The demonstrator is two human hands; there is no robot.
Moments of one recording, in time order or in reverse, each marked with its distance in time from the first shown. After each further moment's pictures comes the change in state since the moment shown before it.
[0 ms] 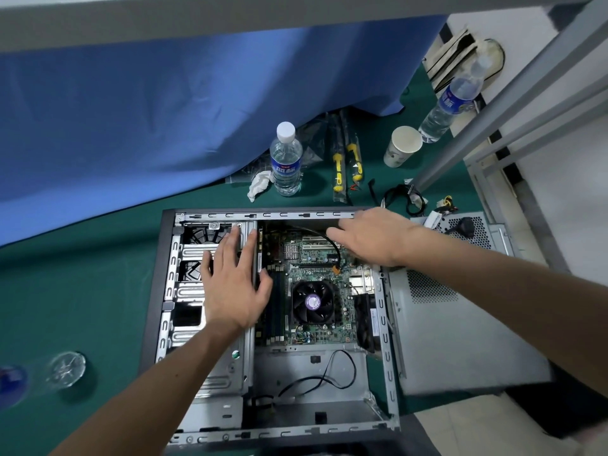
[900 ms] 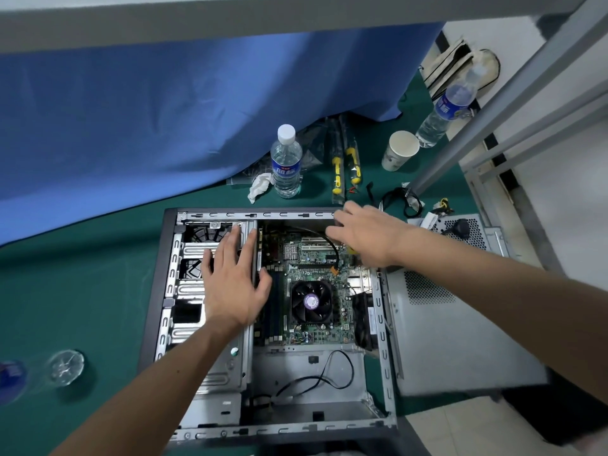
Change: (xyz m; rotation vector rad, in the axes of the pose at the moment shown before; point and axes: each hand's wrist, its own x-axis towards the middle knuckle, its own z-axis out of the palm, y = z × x) left_hand -0.001 -0.001 0.000 -0.022 0.025 0.002; right_hand -0.004 -0.002 -0.003 0.025 -0.023 0.081
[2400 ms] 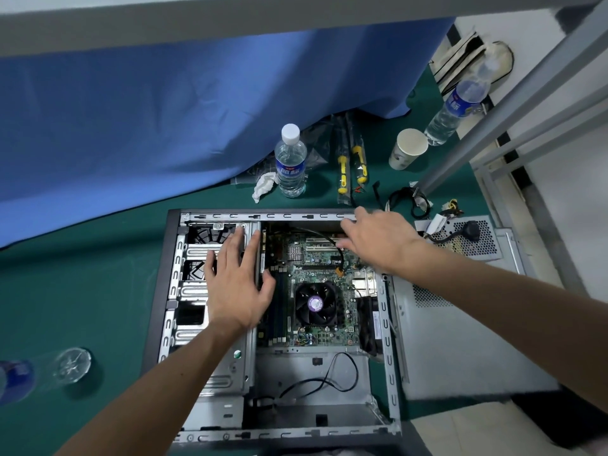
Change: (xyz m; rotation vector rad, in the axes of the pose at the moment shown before) left_hand 0.001 0.001 0.000 0.006 -0.010 -0.013; right_hand 0.002 -0.006 0.008 -0.008 0.059 0.233
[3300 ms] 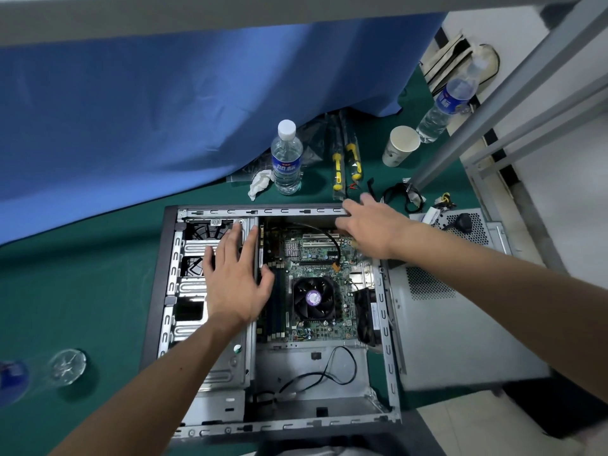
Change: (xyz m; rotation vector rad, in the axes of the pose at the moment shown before) left_hand 0.000 -0.001 0.001 -0.015 0.020 0.017; right_hand 0.003 0.004 -0.008 0.157 -0.085 -0.035
